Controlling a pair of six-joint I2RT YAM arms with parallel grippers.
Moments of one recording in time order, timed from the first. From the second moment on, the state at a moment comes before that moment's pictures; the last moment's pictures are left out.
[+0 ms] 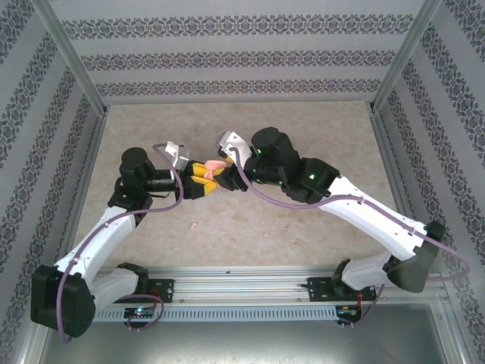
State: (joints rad) left arm -0.23 1.07 0.71 0.30 1.21 -0.21; right arm 0.91 1.35 1.44 -0.54 -0.13 -0.09
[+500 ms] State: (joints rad) left arm -0.21 1.11 0.71 0.22 1.08 -0.19; right arm 0.91 1.29 1.39 -0.58 -0.10 0.23
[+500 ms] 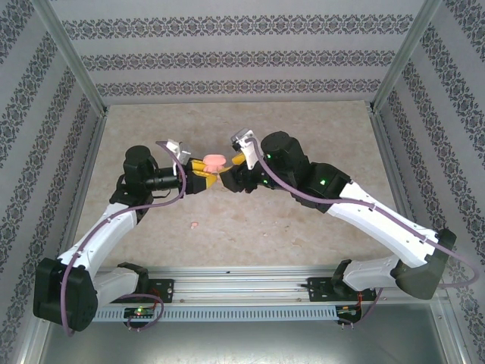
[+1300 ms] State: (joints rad) left arm -0.02 1.09 0.70 0.13 0.93 -0.19; right arm 0.91 1.55 1.24 -0.55 -0.03 0.74
